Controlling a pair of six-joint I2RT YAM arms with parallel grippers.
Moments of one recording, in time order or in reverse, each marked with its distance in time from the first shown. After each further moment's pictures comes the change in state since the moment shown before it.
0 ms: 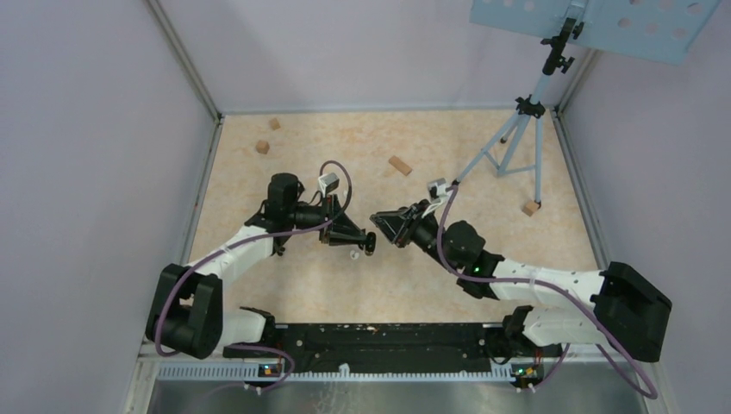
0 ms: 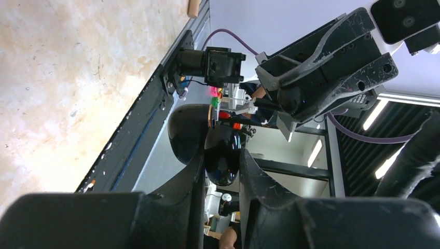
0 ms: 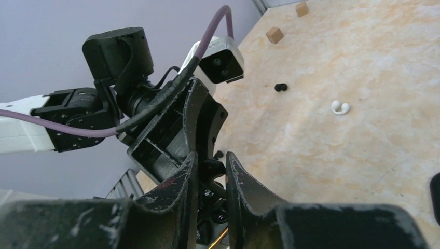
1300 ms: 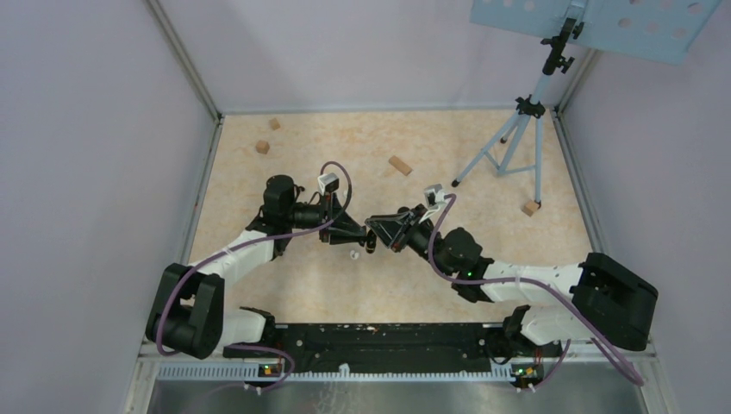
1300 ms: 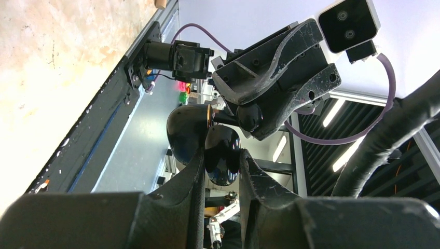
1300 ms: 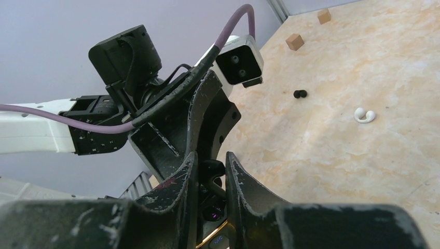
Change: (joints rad) left arm 0.000 0.000 -0.063 0.300 0.052 -0.336; right arm 0.026 0.099 -0.052 0.237 -0.021 0.007
